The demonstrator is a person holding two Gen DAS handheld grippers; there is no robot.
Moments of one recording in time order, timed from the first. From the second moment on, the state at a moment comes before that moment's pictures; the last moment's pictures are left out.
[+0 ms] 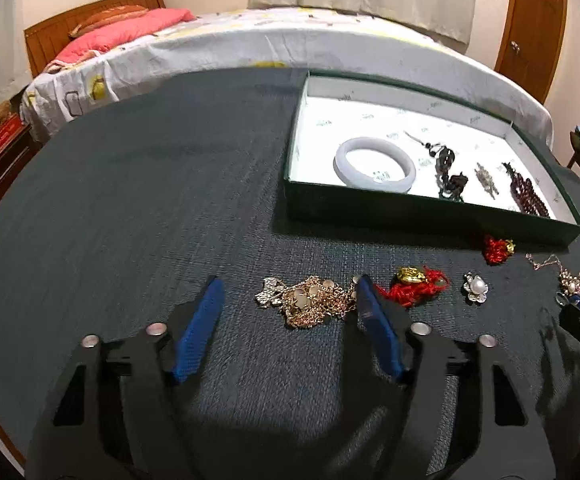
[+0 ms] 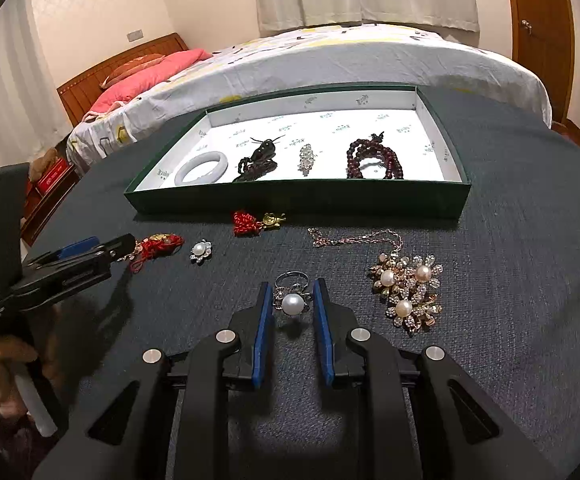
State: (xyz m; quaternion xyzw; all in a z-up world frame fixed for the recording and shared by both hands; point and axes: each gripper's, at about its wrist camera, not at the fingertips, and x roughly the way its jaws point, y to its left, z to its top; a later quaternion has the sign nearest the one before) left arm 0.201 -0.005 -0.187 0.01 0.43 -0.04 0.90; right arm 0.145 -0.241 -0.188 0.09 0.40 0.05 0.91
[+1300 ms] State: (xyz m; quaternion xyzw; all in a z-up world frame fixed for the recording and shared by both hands) left arm 0.167 -0.003 -0.139 0.00 0.36 -0.09 0.93; right arm 0.141 -0.244 -0.180 0.09 0.38 0.05 0.92
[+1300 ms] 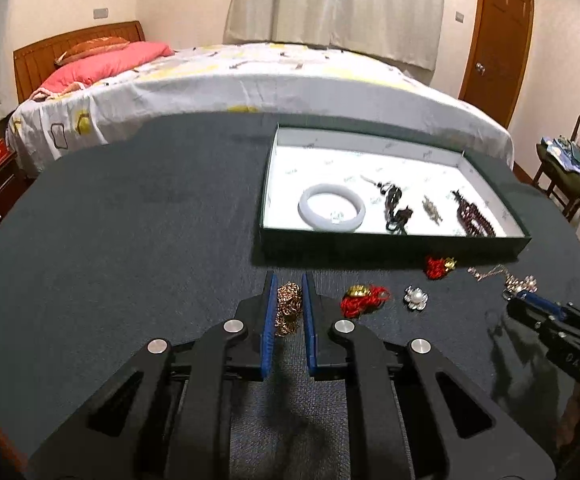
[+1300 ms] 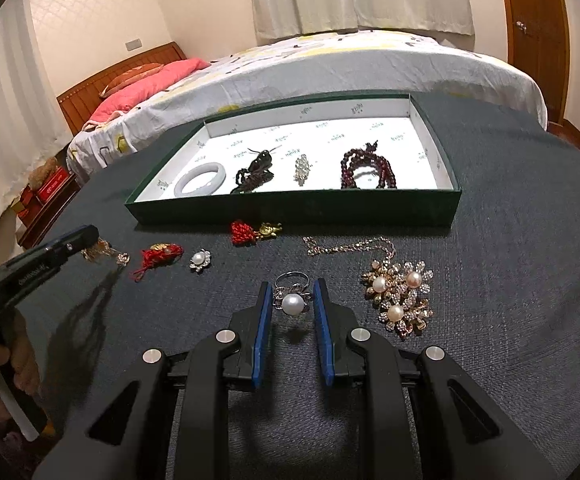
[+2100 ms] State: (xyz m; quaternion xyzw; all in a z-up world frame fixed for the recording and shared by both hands) left arm 0.147 -0.011 -0.061 -0.01 0.28 -0.11 0.95; right arm 0.127 -0.245 -0.127 0.09 0.32 0.06 0.94
